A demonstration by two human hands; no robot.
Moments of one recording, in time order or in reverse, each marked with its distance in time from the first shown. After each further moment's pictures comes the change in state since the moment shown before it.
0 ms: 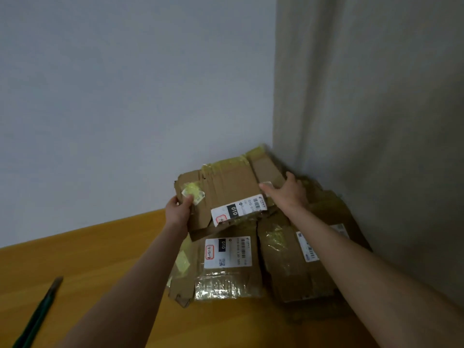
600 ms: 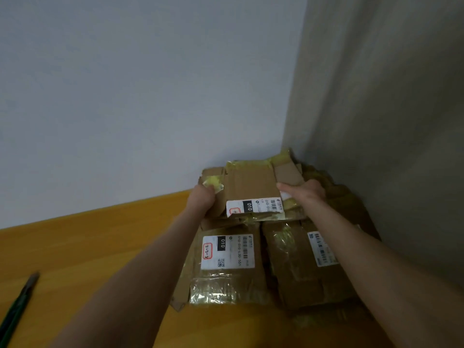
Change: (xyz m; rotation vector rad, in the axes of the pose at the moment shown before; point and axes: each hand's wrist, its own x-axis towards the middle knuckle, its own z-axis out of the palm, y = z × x) left_hand 0.062 -0.016 0.059 0.748 -0.195 0.000; right_hand 0.048 0.022 0.022 0.052 -0.072 0.366
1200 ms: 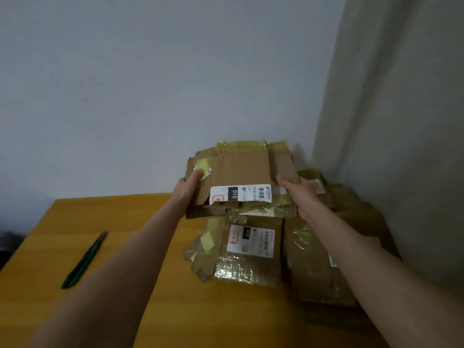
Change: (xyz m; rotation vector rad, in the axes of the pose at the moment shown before) left_hand -0.092 -0.056 -0.109 -0.487 0.208 -0.033; right_hand -0.100 -0.023 0.001 0.563 -0.400 -0.289
